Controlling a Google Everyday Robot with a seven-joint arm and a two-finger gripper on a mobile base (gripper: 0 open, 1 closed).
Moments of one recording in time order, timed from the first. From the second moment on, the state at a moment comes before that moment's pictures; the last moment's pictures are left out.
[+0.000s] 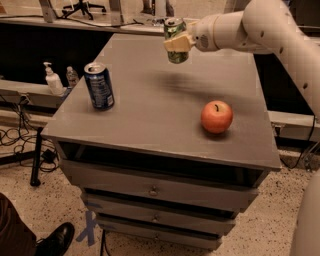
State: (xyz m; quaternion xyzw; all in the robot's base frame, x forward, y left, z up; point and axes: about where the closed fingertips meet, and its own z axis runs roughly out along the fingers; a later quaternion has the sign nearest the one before) arm 0.776 -0.058 0.951 -0.41 0.70 0.20 0.55
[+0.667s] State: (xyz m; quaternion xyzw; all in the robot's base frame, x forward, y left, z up) arm 0.728 -0.081 0.923 -0.55 0.71 0.12 0.43
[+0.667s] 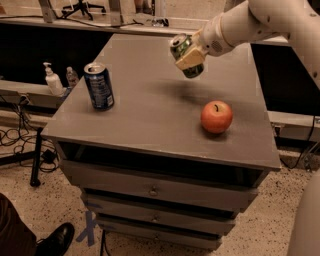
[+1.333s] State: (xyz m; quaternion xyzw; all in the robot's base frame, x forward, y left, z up) arm 0.697 -0.104 0.889 -0.67 0.67 0.09 0.31
